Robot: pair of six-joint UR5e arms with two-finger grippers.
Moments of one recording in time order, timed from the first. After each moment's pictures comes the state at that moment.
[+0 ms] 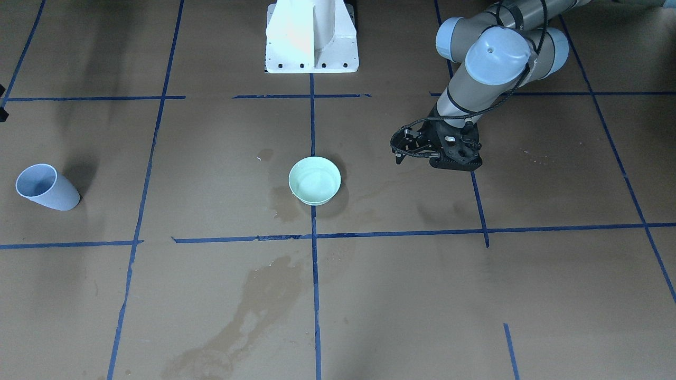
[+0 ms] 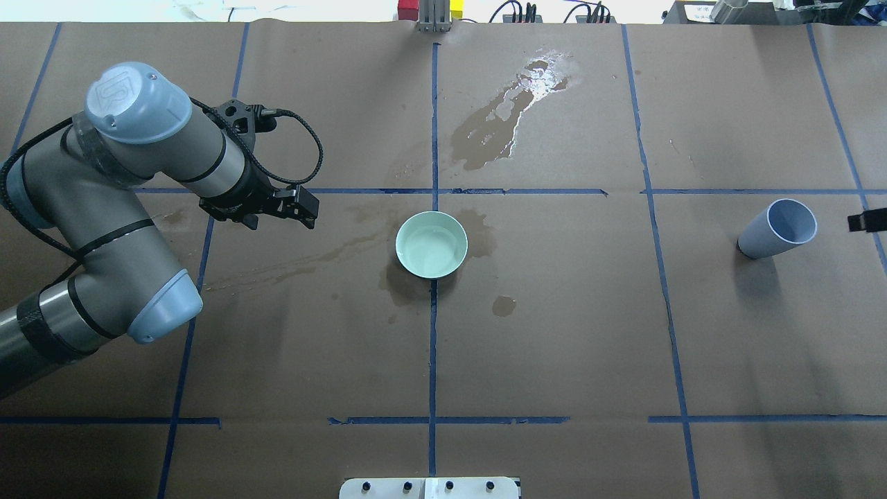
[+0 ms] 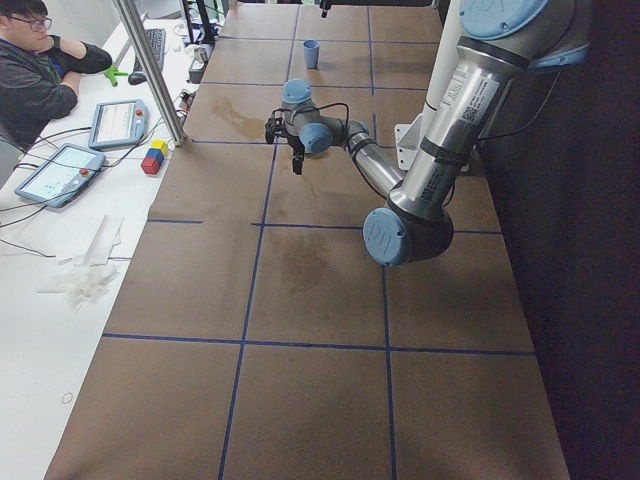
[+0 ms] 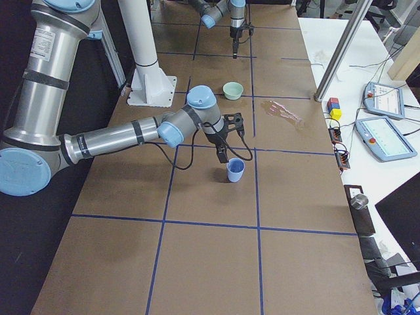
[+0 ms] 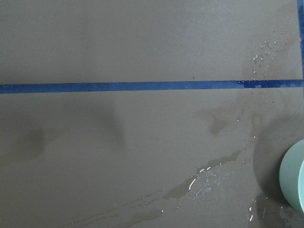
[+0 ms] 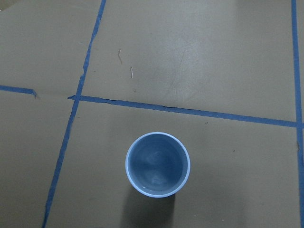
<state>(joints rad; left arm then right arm) -0.74 -2.03 -1.76 -1.76 -2.11 -1.06 1.12 -1.90 2.09 -1.00 2.08 0.68</state>
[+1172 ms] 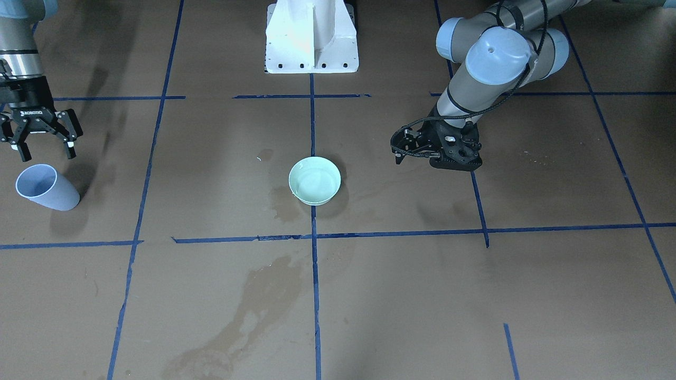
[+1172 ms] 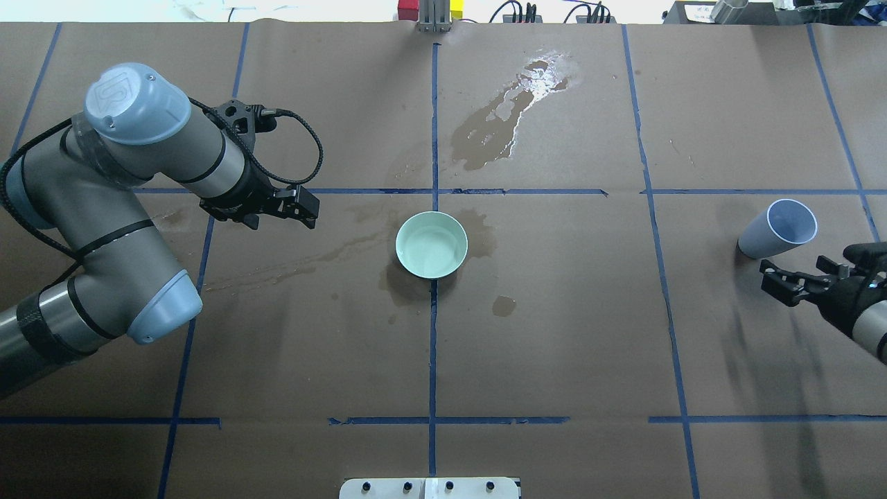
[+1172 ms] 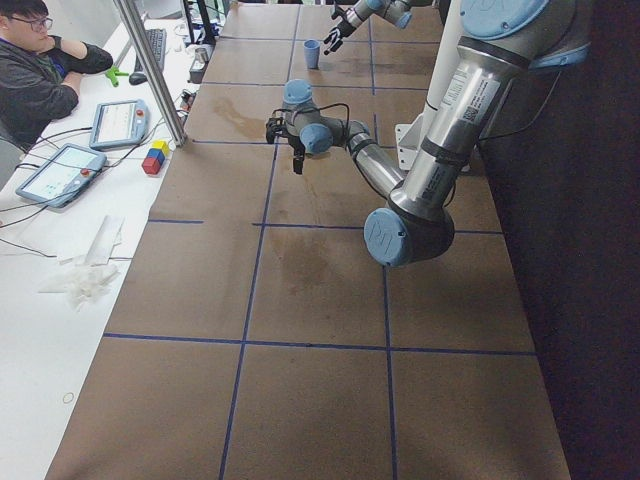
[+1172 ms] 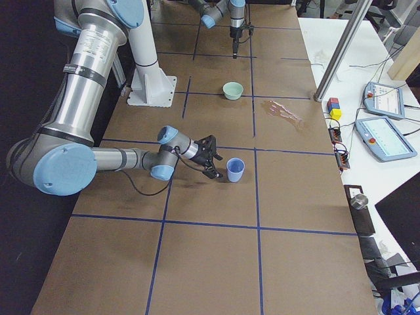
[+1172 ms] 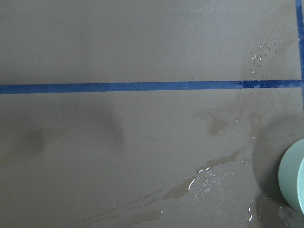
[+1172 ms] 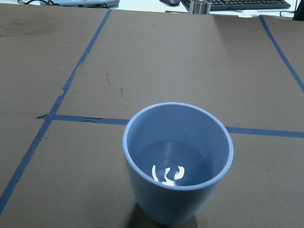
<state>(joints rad) -0.74 -2.03 -1.76 -1.77 -2.11 -1.06 0.44 -1.96 1.77 -0.40 1.08 1.15</state>
